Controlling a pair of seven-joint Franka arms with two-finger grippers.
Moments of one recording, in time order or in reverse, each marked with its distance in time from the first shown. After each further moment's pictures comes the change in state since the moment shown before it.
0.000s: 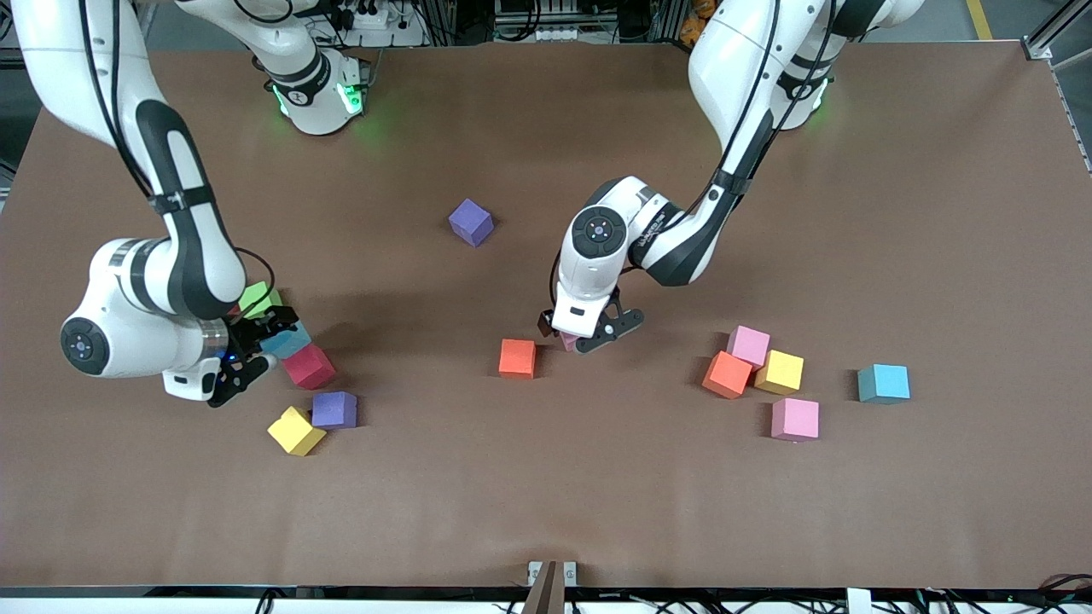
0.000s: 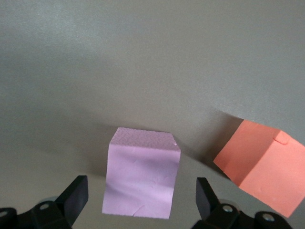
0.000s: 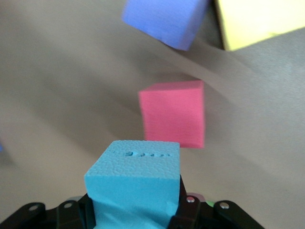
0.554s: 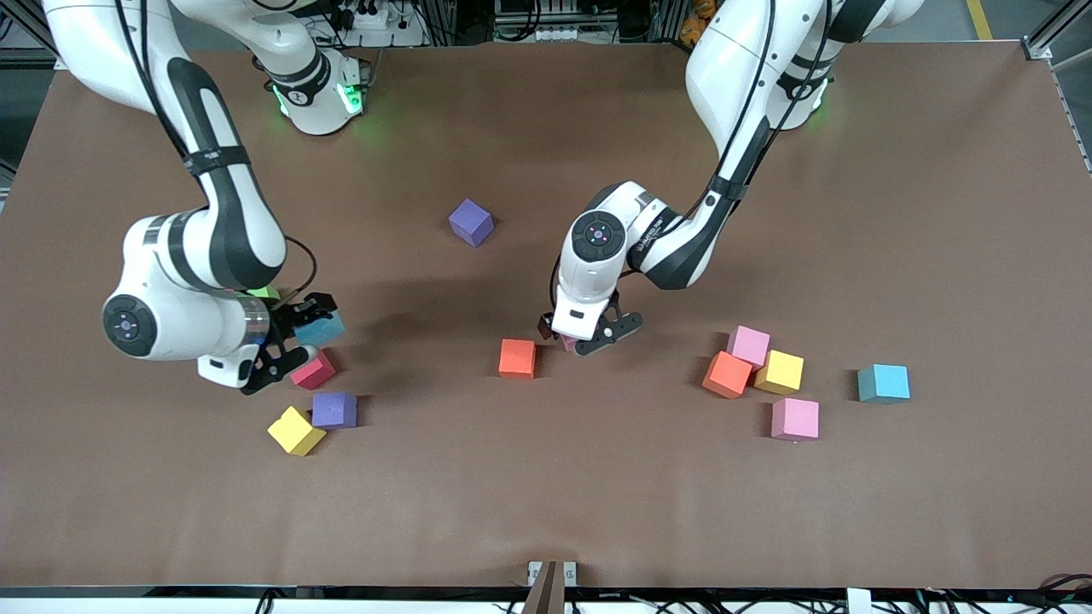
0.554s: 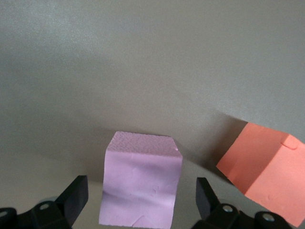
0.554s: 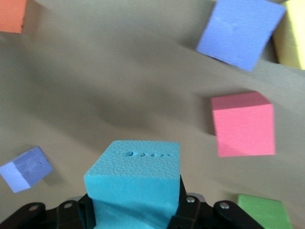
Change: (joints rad) left arm 0.000 0.016 0.001 0.001 0.007 0.015 0.015; right arm 0.120 -0.053 0.002 -0.001 0.033 -0.033 0.210
